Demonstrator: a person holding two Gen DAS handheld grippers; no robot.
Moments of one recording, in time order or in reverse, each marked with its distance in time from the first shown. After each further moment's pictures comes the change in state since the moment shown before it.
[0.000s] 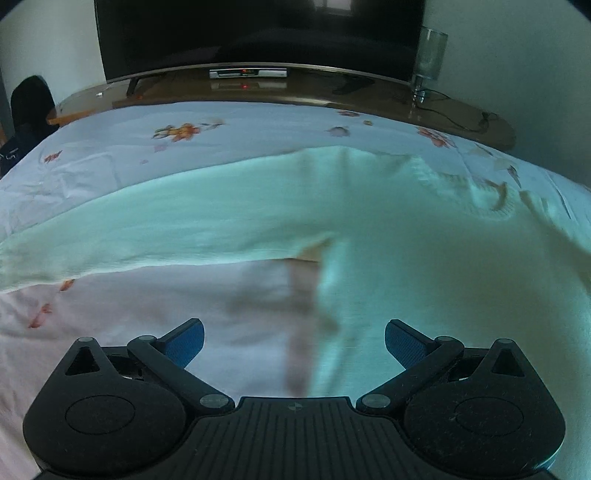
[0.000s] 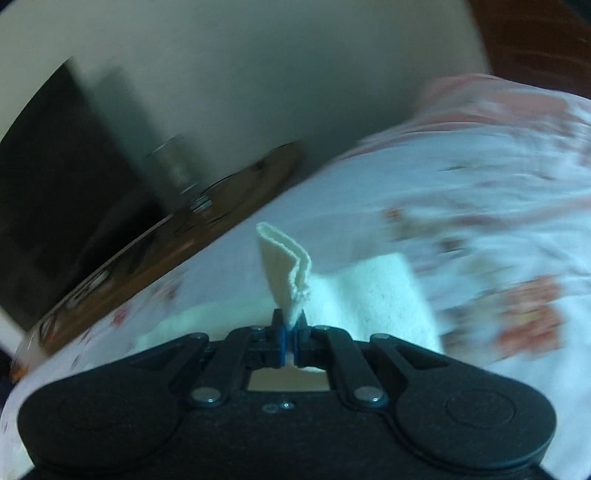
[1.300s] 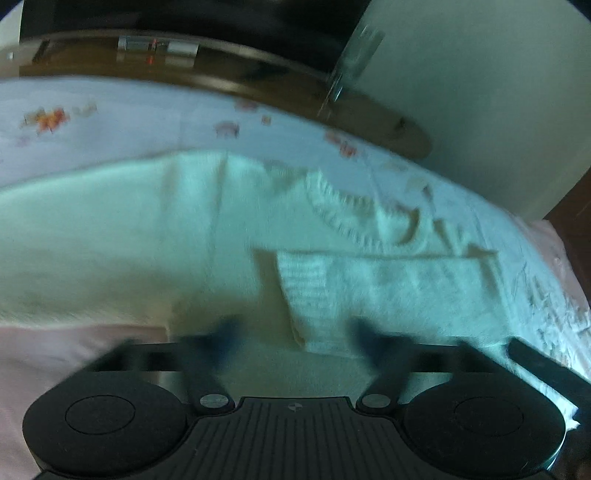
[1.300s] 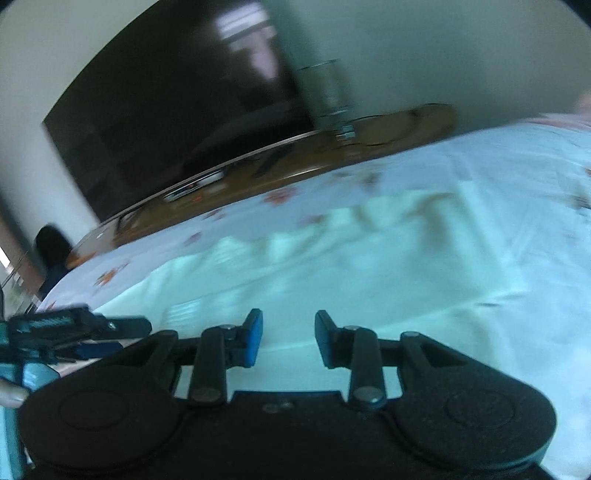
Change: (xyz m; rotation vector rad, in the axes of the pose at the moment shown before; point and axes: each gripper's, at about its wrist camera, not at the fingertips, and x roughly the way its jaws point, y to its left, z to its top) left arm 0.070 -0.045 0.060 -0.058 0.076 -0.383; right arm -0.001 0.142 -0.103 -0.236 0.125 0.206
